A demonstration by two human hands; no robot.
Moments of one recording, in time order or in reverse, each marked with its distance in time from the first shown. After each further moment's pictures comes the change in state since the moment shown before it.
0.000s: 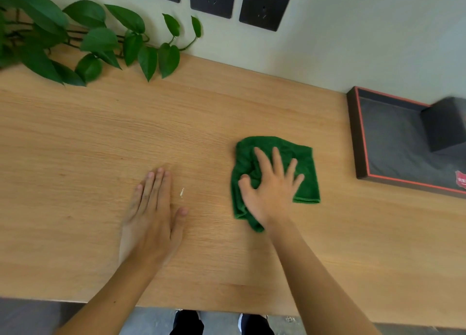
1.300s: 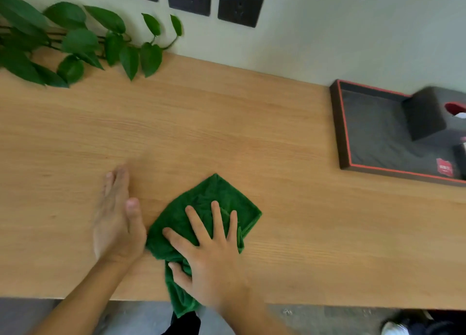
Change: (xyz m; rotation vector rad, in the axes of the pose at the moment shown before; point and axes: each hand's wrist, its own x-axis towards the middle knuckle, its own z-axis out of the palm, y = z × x) left_hand -0.005 -0.011 -0.009 -0.471 0.189 -0.190; right_hand -0.134 -0.020 0.028 -0.156 -0.266 -0.583
